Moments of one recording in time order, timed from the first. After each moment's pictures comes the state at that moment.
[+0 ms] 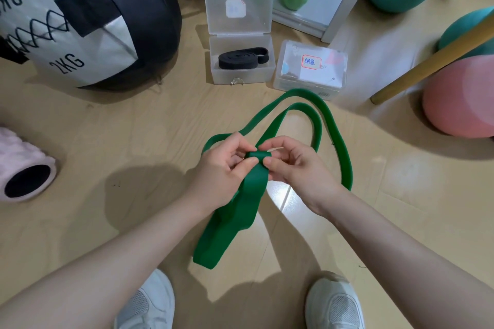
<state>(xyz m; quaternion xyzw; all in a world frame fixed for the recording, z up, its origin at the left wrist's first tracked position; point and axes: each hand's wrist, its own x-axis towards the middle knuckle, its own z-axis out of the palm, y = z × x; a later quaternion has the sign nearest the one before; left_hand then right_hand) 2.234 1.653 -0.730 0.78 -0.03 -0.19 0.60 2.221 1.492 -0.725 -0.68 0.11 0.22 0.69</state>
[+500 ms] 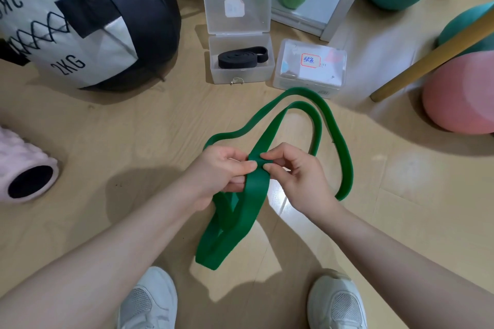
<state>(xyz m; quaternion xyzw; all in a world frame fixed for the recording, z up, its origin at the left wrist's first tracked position) 2.242 1.654 -0.715 0.66 0.12 -0.39 0.63 2.203 1.496 -0.743 -0.81 0.03 0.07 0.58</state>
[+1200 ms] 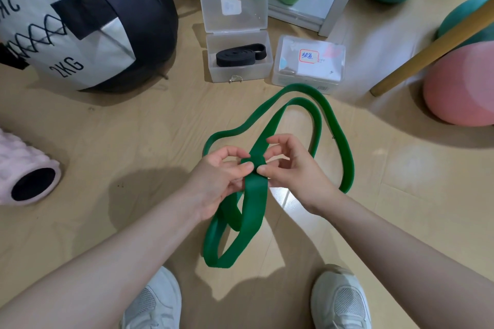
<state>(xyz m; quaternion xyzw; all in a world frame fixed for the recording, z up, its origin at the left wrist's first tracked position) 2.229 1.654 -0.724 0.59 0.20 -0.36 0.69 2.208 1.494 -0.735 -0.67 0.13 0.23 0.69</state>
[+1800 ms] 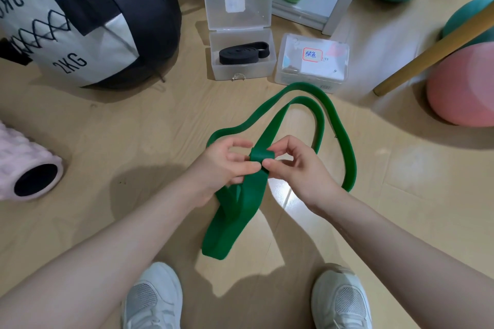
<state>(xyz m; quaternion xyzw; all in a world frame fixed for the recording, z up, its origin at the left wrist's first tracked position) 2.242 1.660 -0.722 0.67 0.10 -0.39 0.62 2.208 1.497 -0.734 -0.69 0.12 0.19 0.68</state>
